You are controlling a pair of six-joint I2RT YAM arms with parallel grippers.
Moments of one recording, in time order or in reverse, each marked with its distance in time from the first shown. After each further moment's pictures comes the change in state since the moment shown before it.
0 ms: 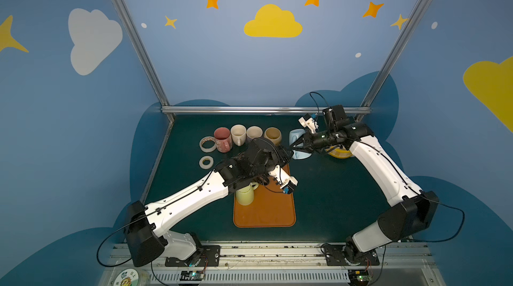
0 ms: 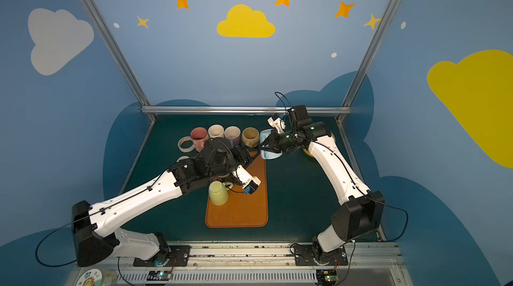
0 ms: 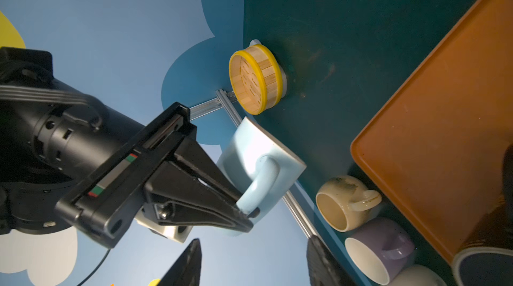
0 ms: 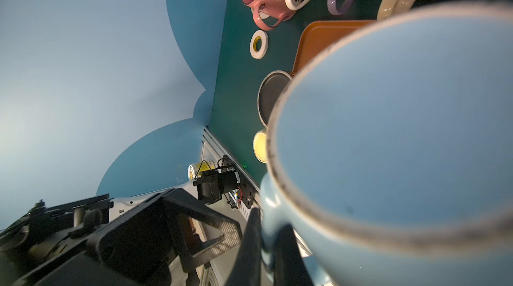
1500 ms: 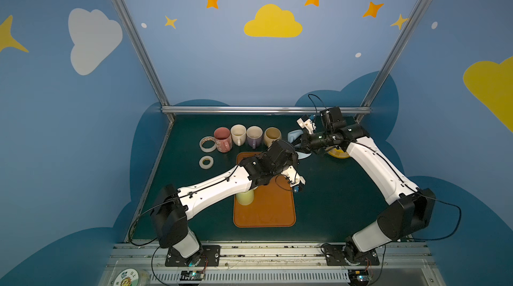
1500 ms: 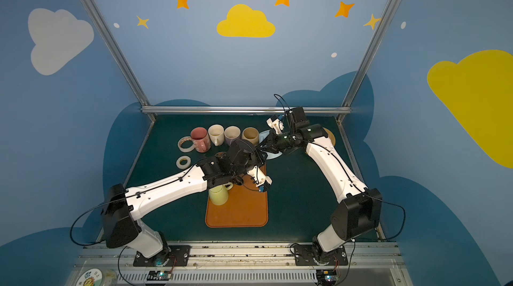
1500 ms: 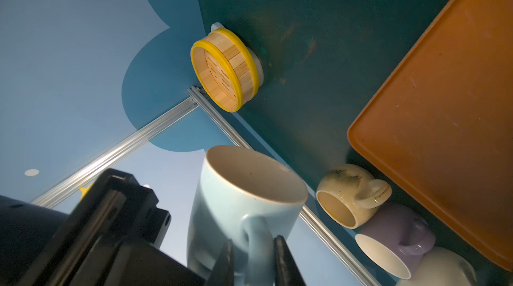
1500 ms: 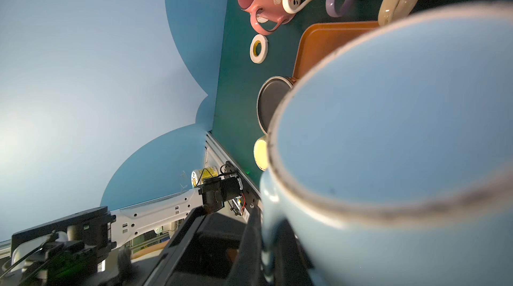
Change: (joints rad) left arm -0.053 0.217 0.086 0.039 -0.177 0.111; right arm 0.023 0.006 -0.058 0.097 0.002 0.059
